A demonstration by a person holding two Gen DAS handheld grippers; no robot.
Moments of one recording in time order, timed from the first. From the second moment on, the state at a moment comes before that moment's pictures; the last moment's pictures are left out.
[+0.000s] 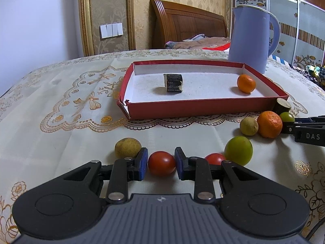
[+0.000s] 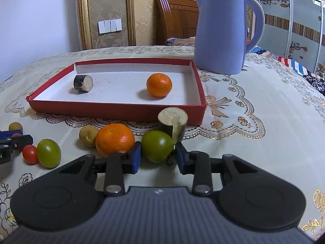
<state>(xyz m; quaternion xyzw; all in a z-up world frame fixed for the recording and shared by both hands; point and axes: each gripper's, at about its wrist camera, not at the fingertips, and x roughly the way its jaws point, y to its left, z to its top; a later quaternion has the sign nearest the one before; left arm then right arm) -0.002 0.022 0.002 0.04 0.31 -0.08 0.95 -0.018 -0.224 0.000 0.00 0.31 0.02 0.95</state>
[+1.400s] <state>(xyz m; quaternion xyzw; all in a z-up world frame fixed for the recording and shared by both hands) -0.014 0.031 0.029 0.02 0.28 -0.08 0.96 -0.034 -0.235 0.010 0.04 0.27 0.03 0.96</state>
